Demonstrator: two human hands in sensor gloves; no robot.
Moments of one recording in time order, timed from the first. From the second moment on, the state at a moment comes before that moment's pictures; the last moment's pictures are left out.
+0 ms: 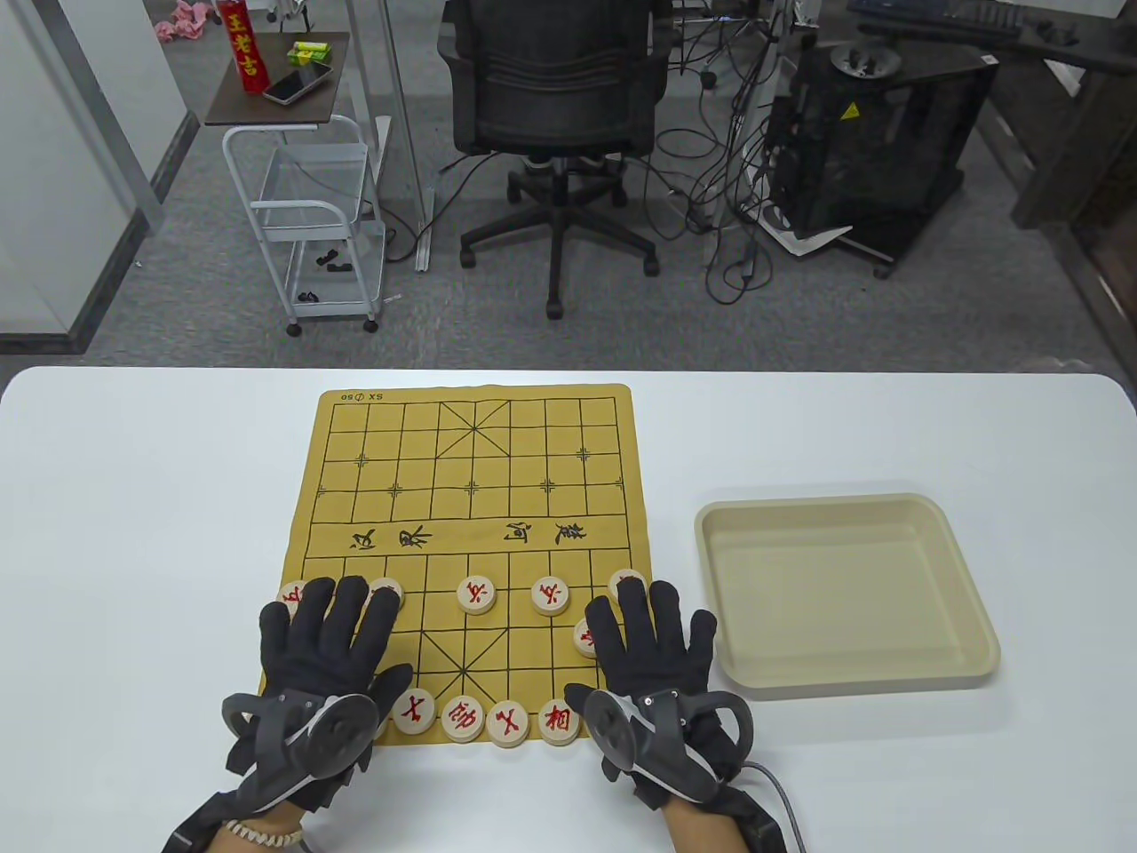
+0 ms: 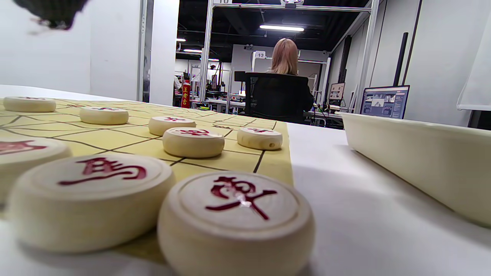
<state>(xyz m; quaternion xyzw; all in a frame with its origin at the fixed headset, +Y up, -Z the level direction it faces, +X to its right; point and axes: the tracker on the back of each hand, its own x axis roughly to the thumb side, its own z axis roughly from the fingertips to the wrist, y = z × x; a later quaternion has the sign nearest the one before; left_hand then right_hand) -0.252 -0.723 -0.237 0.17 -0.11 0.02 0.98 0.057 -0.751 -0.243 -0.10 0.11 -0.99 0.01</state>
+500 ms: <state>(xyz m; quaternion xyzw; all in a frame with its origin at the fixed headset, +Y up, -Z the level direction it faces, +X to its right) -0.253 -0.723 -0.236 0.18 -0.11 0.02 0.98 0.056 -0.751 -0.243 -0.10 0.11 -0.99 0.00</state>
